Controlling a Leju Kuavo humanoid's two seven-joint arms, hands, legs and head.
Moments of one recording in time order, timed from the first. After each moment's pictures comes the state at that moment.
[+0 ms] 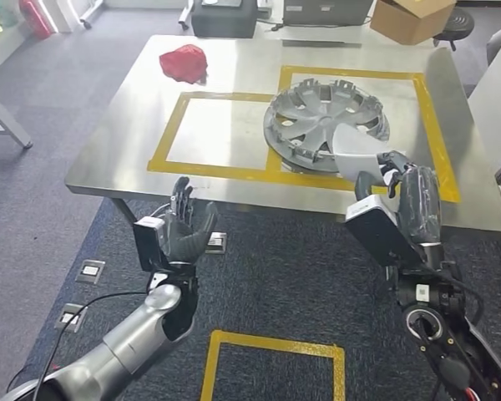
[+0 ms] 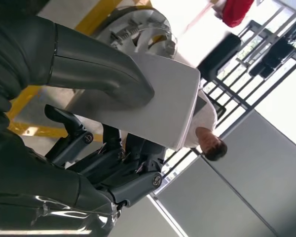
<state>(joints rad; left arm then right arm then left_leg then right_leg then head) -0.30 0.09 -0.58 -1.23 0.51 0.39 -0.58 -0.52 -0.22 0.72 -1.46 0.60 -0.48 0.01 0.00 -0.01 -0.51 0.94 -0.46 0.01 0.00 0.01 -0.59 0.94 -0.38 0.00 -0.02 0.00</state>
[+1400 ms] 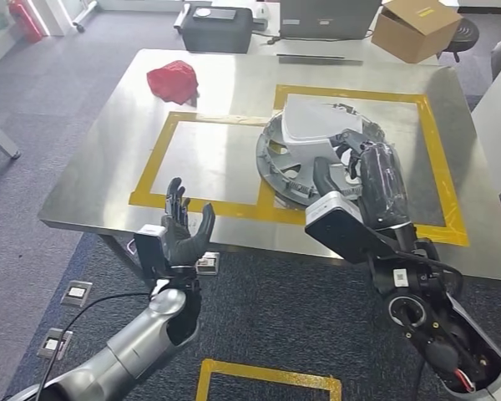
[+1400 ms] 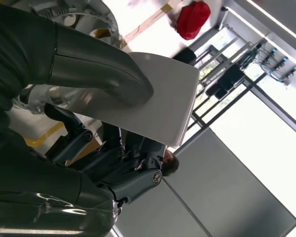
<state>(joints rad) -0.29 0.07 -0.59 -1.25 0.47 0.51 -0.65 -0.68 -0.19 0.87 -1.48 0.53 -0.43 -0.01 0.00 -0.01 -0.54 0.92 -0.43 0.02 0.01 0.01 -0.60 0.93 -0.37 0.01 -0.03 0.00</state>
